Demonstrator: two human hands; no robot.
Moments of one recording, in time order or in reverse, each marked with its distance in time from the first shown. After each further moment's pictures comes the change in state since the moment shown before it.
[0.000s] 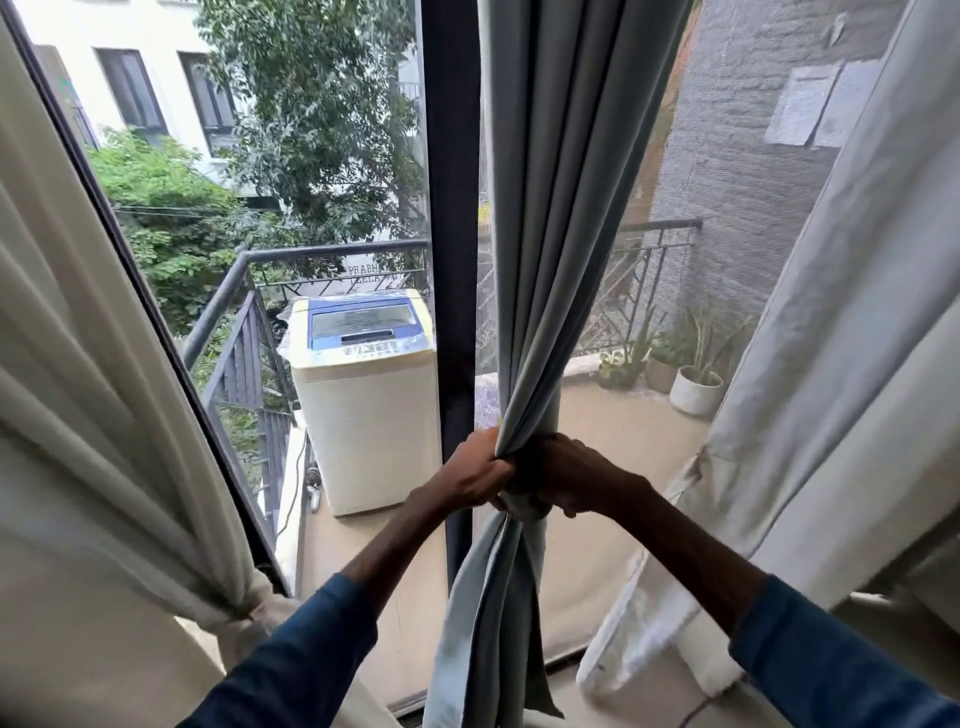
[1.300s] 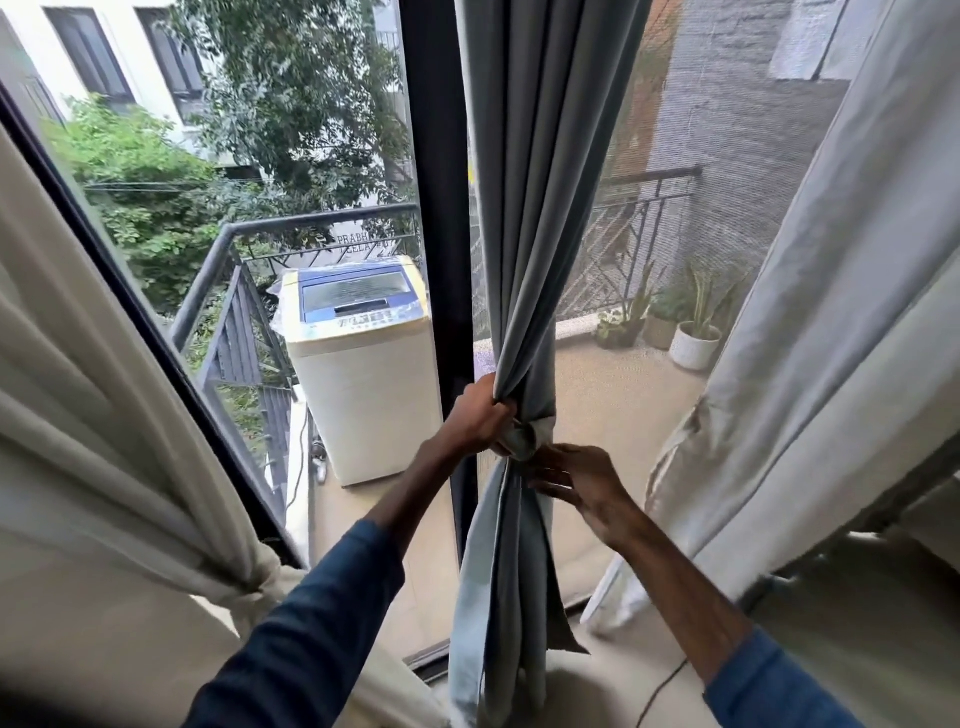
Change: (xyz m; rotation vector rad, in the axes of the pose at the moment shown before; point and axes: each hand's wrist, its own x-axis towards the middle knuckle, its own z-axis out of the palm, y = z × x) left_hand 0.019 0.012 -0.005 0.083 0.113 -0.155; right_hand 0.002 0.029 0.097 1.528 0.425 0.422
